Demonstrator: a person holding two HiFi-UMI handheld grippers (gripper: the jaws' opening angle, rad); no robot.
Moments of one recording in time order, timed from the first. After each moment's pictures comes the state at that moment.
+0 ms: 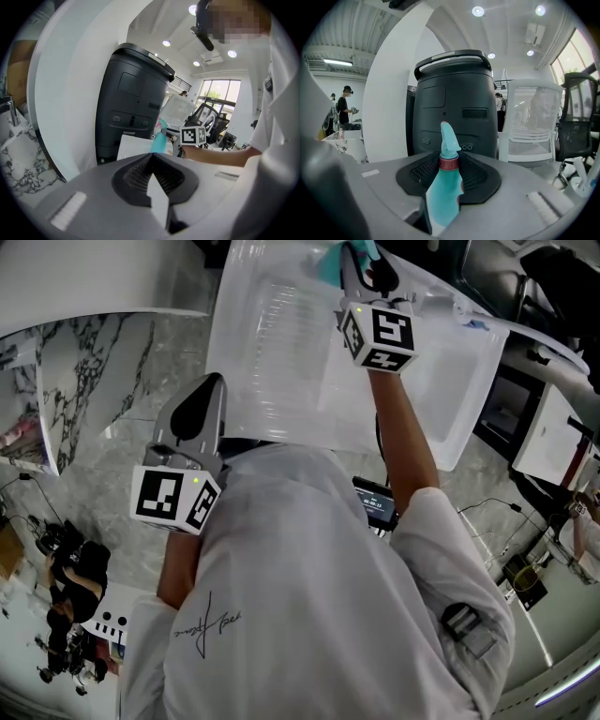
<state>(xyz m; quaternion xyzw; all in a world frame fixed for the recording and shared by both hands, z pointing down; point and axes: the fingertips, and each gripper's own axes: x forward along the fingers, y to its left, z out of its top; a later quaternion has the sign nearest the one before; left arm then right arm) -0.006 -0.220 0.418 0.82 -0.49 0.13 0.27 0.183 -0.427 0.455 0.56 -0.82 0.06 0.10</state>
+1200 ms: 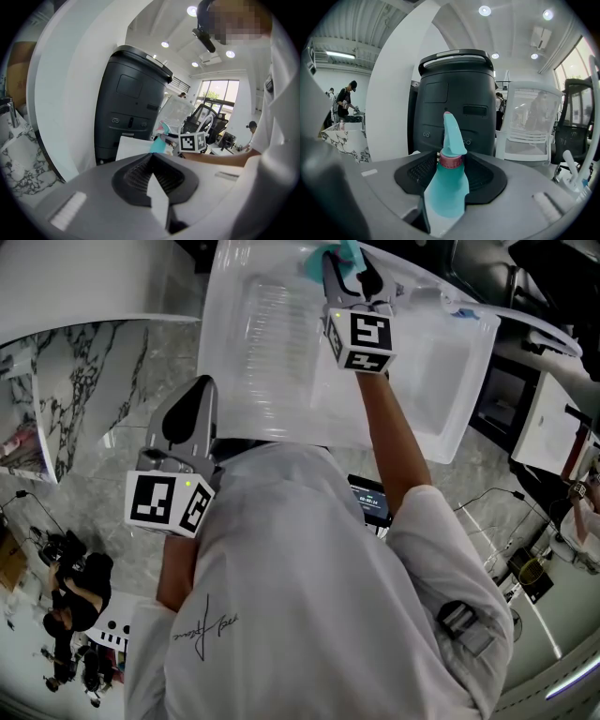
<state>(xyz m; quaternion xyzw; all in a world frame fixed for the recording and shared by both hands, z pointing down) 0.000 -0.215 0.411 0.82 -0.49 0.12 0.26 0.190 -0.408 0.470 0.56 -0.81 0.05 0.13</state>
